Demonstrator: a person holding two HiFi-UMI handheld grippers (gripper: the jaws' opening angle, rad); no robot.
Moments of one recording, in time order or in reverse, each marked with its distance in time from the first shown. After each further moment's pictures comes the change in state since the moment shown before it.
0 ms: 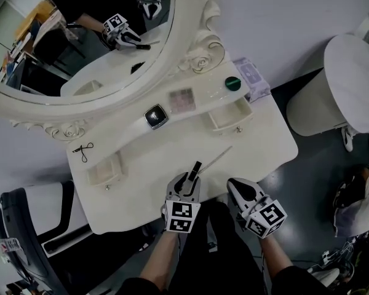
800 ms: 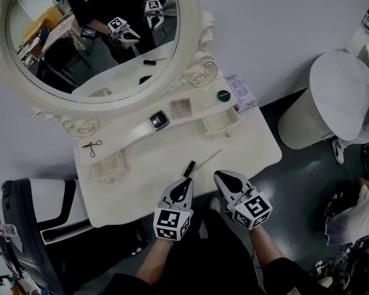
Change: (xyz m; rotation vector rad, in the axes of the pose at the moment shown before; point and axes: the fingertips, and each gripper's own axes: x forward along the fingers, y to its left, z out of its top) left arm -0.099 -0.039 0.075 -0.099 -0.280 -0.056; right arm -0.013 0.049 0.059 -0.182 -0.055 0.049
